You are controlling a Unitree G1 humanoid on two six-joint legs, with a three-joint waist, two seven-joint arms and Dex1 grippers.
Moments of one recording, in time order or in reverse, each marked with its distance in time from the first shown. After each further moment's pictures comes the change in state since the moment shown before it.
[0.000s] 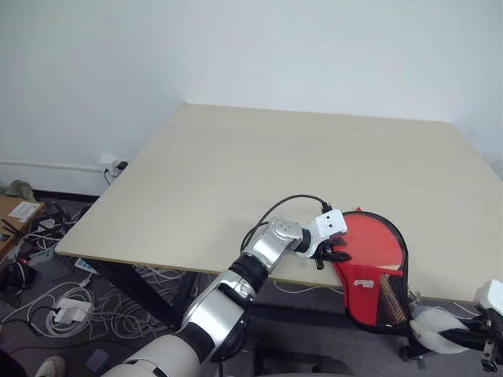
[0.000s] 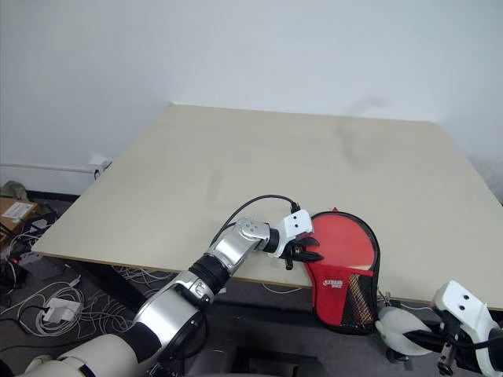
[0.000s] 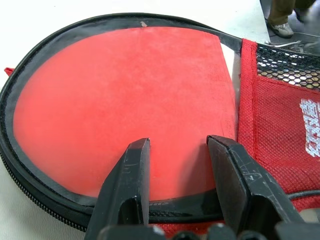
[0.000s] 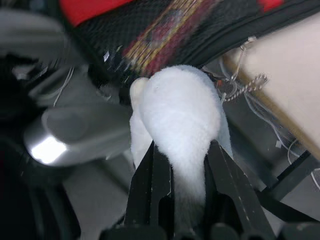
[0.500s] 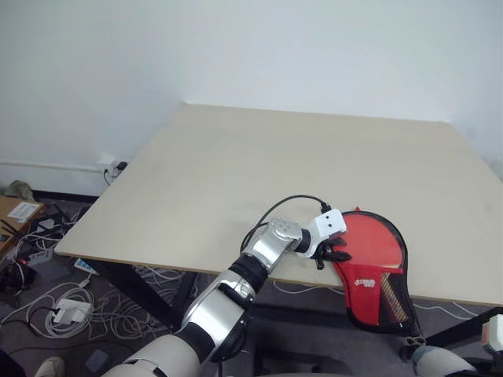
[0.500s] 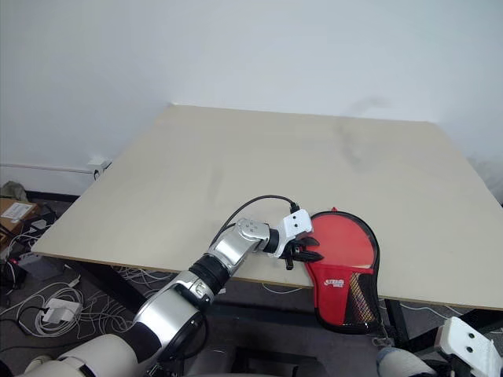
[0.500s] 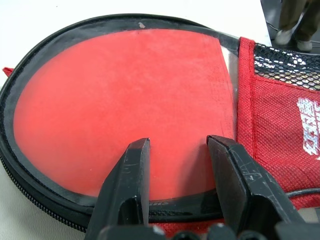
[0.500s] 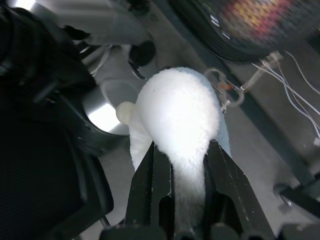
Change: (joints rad) left arm 0.000 0.000 0.001 0.013 -0.016 -0.006 0.011; right arm 0.206 0.116 -0.077 -0.192 -0.004 -0.063 0.103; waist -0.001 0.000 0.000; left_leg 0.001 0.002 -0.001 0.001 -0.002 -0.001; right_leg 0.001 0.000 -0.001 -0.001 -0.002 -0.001
